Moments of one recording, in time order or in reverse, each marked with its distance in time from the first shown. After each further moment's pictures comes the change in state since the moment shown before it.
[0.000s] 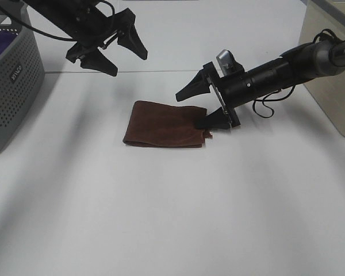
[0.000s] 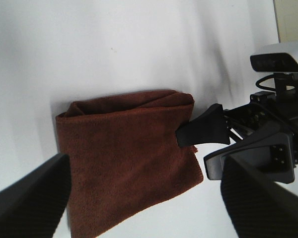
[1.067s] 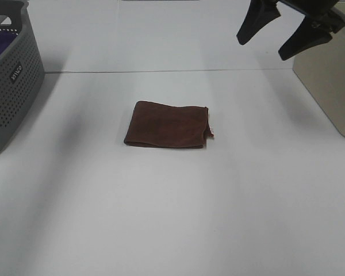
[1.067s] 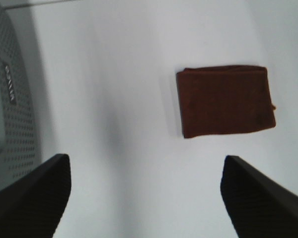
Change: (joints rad) left arm -0.001 -0.638 0.290 0.551 0.155 -0.151; right arm 0.000 -0.693 0.122 -0.718 0.048 0.385
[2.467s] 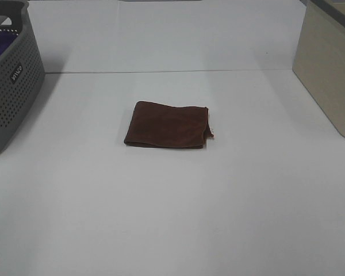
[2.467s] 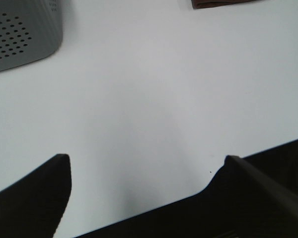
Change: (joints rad) left arm 0.000 -1.398 1.303 0.038 -0.158 0.101; right arm 0.001 -1.441 1.169 -0.259 -0.134 0.014
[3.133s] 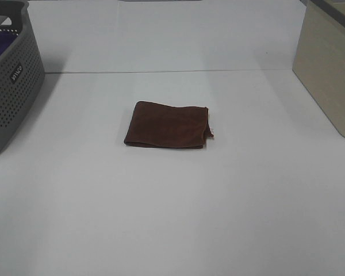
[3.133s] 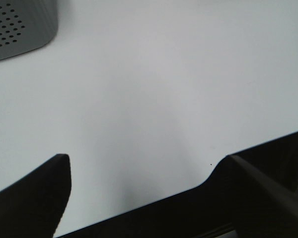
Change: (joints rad) left arm 0.000 0.001 0.019 -0.004 0.002 0.008; right arm 0.000 -0.084 0.000 -0.015 0.001 0.000
